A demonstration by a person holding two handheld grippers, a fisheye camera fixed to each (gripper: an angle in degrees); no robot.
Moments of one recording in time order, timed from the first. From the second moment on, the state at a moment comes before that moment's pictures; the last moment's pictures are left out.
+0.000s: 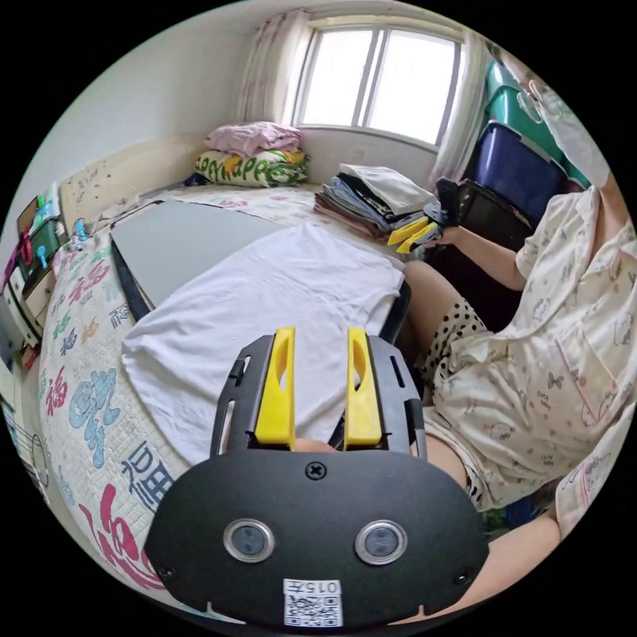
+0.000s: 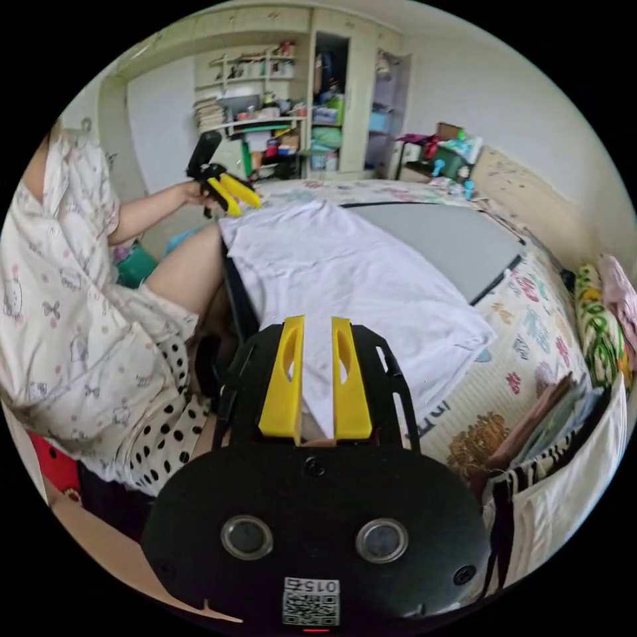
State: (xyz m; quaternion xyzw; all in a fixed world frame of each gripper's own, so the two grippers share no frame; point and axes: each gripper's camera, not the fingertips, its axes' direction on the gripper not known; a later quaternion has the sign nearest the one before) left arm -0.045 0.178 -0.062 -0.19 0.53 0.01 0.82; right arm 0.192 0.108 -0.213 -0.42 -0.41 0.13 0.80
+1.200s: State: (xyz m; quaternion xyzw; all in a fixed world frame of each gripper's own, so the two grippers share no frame) left arm -0.019 0.179 0.090 -0.16 0.63 -0.06 0.76; right arm 0.212 0.109 -0.189 -0.47 -0.41 0.22 0.75
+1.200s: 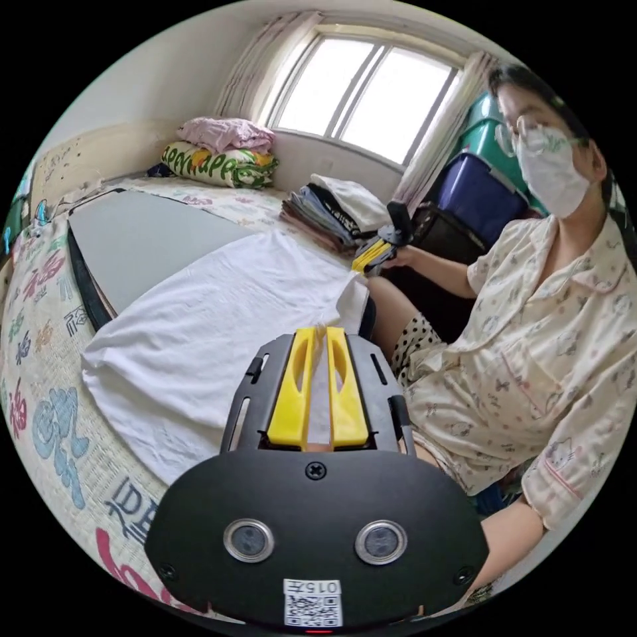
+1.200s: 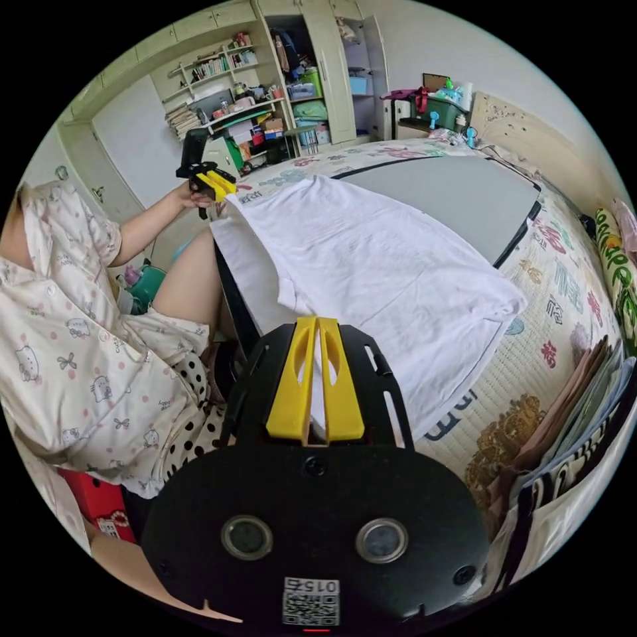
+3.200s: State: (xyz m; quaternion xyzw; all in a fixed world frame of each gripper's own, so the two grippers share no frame) left arm -0.075 0.533 -0.101 -0.35 0.32 -0.37 0.80; right arm 0.518 0.021 -0.070 -0.55 -0.13 0.48 0.67
